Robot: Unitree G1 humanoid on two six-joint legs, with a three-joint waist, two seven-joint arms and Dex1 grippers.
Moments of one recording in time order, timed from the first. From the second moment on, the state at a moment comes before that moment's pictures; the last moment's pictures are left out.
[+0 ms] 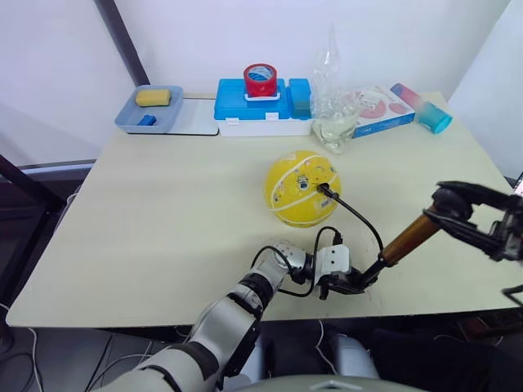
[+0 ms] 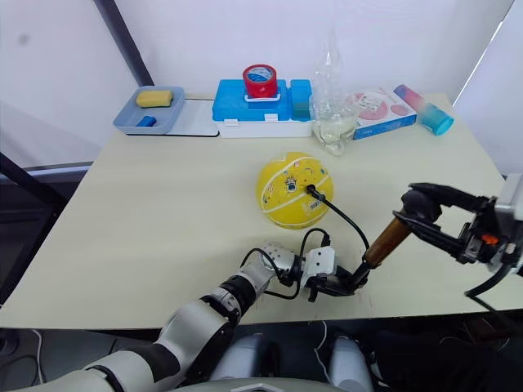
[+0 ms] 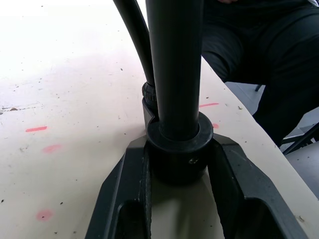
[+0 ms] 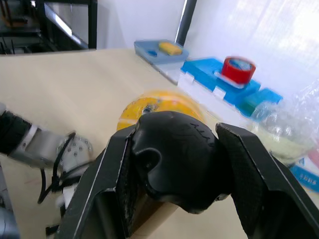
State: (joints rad) left arm -0.70 -0.10 -0.37 1.19 0.21 -0.52 -1.11; right arm 0.26 -0.88 -0.62 -0.64 0.85 0.40 0.89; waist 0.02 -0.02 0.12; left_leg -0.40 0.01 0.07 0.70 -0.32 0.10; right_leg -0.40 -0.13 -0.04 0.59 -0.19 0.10
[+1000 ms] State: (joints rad) left arm -0.70 -0.10 -0.36 1.18 0.21 -0.51 -1.12; right arm 0.22 -0.95 -0.70 -0.59 0.98 0.40 0.91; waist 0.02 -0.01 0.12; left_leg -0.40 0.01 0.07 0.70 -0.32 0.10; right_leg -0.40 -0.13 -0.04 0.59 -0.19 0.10
